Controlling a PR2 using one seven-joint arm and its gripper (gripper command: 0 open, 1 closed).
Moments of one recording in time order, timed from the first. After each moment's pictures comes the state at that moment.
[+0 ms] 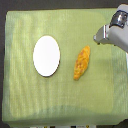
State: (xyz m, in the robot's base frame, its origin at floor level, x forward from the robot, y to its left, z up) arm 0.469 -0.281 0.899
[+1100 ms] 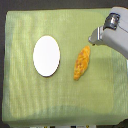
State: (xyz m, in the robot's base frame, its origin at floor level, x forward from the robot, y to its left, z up) arm 0.473 -0.257 0.877
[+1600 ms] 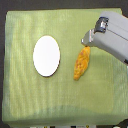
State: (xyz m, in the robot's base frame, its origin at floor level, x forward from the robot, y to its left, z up) arm 0.479 -0.226 0.842
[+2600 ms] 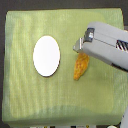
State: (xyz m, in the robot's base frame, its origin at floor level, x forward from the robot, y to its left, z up) arm 0.474 -0.178 0.762
